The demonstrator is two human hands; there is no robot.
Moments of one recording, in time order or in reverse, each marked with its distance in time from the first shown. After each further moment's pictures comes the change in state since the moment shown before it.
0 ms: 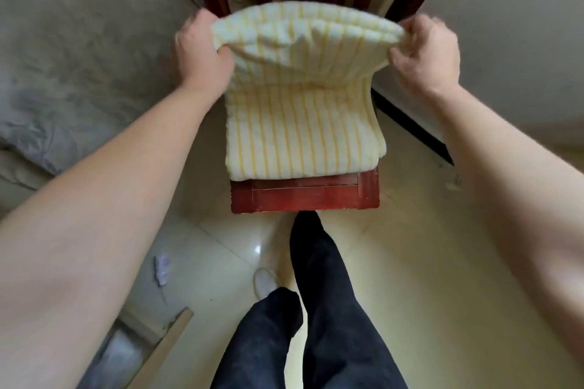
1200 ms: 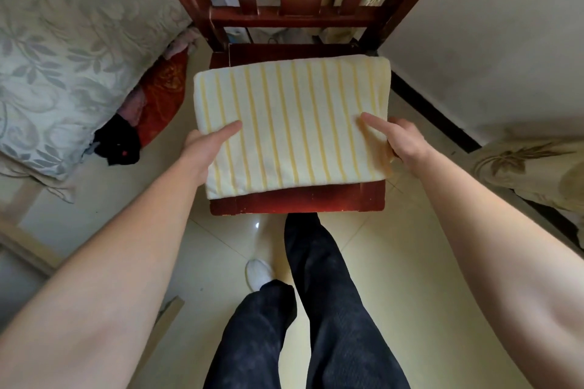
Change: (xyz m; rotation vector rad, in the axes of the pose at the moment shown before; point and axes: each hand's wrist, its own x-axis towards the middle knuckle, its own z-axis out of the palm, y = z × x) left_hand -0.094 -0.095 0.129 -0.827 -0.595 -0.946; right_hand -0.065 0.102 0.126 0.494 -0.688 0.771
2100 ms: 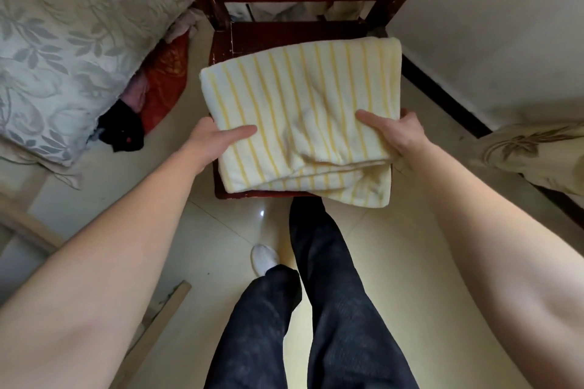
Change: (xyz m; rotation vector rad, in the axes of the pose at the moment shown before) left_hand -0.026 -0.001 0.003 0.282 -0.150 0.135; right_hand -0.013 0.008 0.019 0.064 0.137 0.088
